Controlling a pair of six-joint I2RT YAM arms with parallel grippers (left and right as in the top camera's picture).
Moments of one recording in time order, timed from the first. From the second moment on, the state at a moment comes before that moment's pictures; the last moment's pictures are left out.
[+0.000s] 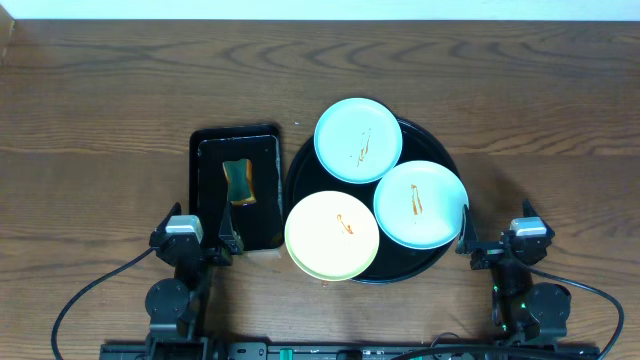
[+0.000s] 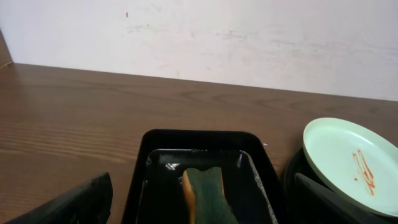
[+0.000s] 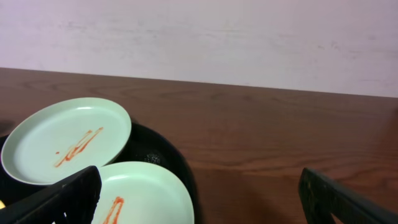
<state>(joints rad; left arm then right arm) -0.02 0.01 0.01 -0.10 0.01 -0.11 0.03 0.02 0.01 -0.07 -0.05 -0.01</state>
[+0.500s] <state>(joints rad) -0.02 0.01 0.01 -0.10 0.01 -0.12 0.03 0.02 0.01 -0.07 -0.05 0.00</state>
